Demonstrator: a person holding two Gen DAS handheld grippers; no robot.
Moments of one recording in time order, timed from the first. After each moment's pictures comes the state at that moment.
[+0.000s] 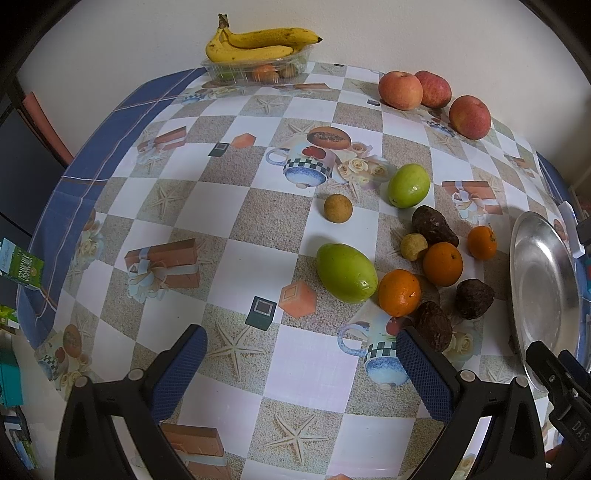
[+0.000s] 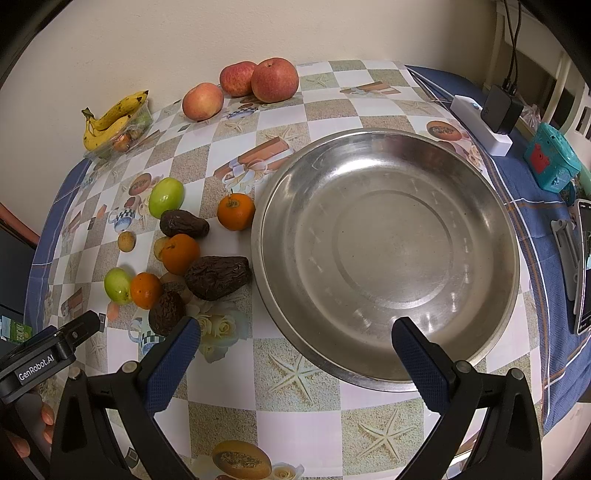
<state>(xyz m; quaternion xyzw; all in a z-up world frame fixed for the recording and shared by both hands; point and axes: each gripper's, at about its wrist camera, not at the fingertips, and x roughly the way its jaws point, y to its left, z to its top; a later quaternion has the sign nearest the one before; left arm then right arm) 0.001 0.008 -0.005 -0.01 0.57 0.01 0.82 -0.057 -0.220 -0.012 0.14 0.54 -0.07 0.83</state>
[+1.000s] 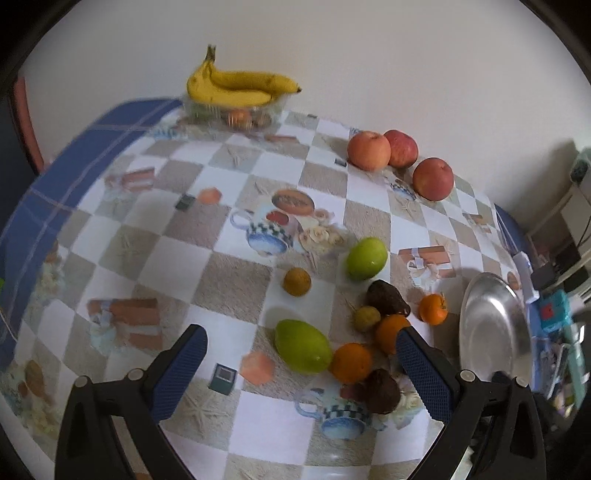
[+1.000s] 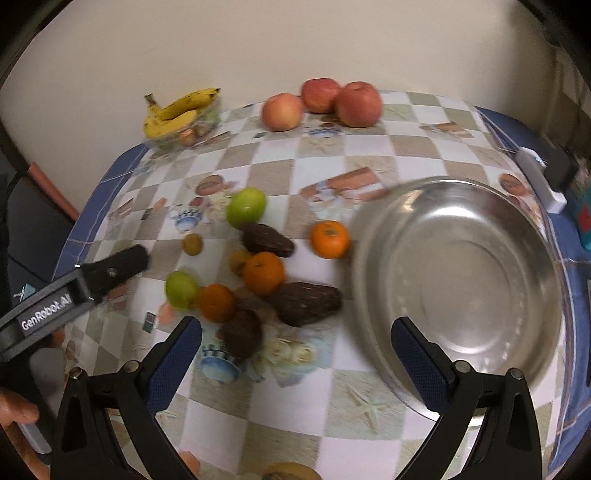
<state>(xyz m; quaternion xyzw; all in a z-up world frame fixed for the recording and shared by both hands) 0.030 0.021 0.016 -0.10 0.51 -0.06 0.85 -0.030 -0.166 0.003 0.11 0.50 0.04 0.86</state>
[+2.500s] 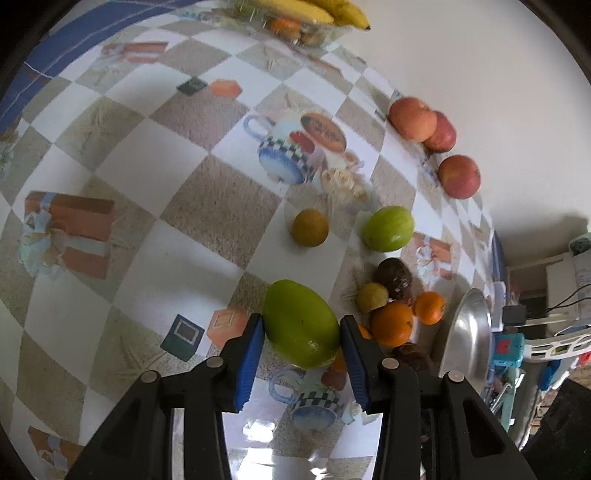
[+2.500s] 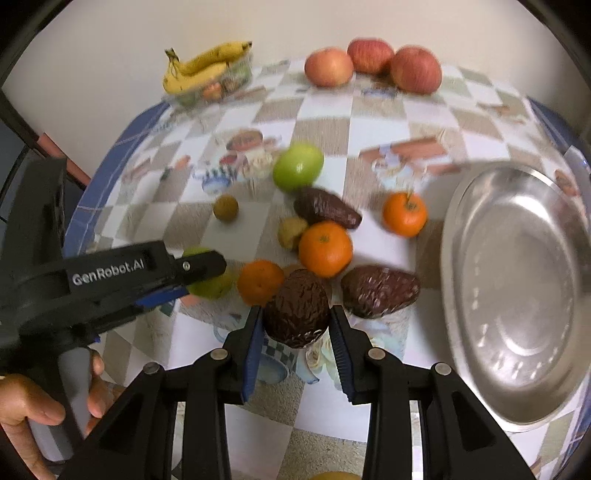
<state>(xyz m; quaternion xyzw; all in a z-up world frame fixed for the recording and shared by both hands) 0.043 0.047 -0.042 -0.26 0.60 -0.07 0.76 -0.008 -0.130 -0.012 0.10 0.55 0.08 0.82</state>
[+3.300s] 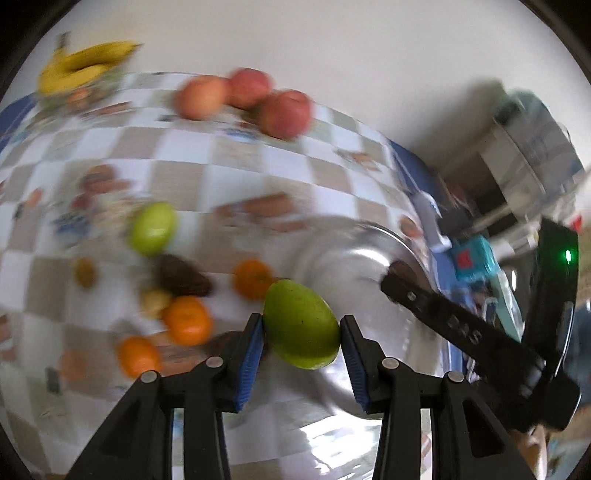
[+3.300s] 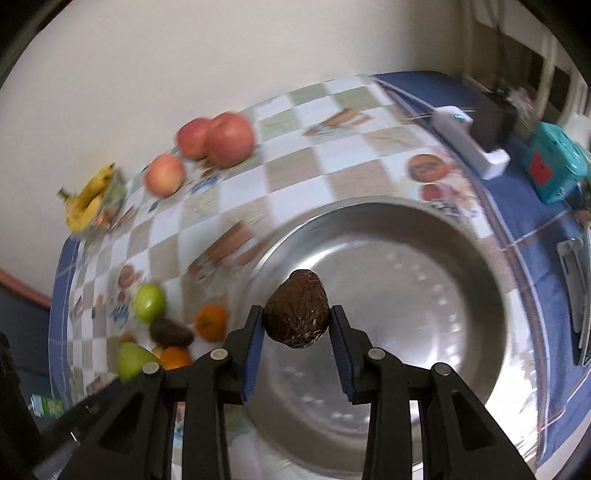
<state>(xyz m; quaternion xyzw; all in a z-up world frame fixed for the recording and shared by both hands) 0.041 -0.131 0.016 -0.10 0.56 -0.26 0.78 0.014 -0.310 0.007 0.23 0.51 -0.10 0.82</state>
